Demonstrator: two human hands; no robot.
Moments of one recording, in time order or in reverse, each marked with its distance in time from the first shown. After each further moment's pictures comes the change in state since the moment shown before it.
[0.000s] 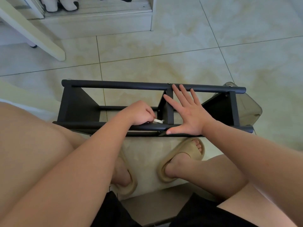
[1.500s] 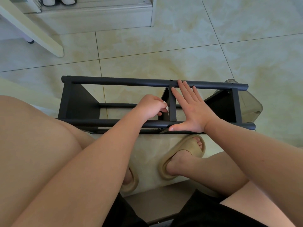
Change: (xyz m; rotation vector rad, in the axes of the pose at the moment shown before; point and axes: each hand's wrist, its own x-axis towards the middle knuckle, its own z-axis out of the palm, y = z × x) left_hand 0.007 0.024 0.018 -0.511 0.095 -0.076; right_hand -0.002 -0.006 -0.008 0.008 -0.009 0.057
